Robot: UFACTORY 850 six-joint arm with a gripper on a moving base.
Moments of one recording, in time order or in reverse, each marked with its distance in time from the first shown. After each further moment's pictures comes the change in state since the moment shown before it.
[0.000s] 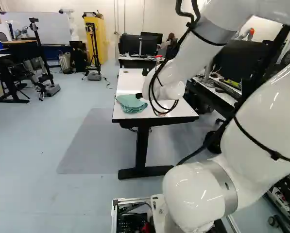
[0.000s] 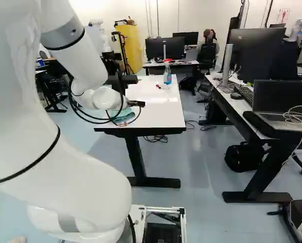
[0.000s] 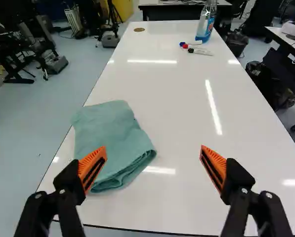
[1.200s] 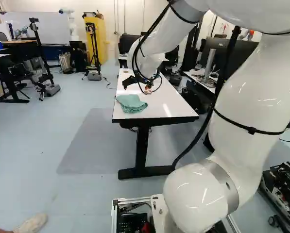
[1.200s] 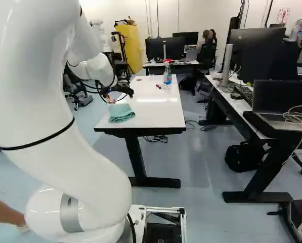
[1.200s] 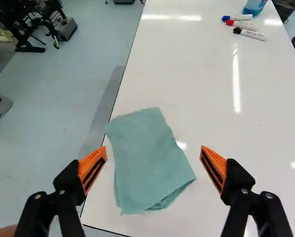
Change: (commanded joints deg) arm 6.8 -11.5 -25.8 3.1 -29.6 0.0
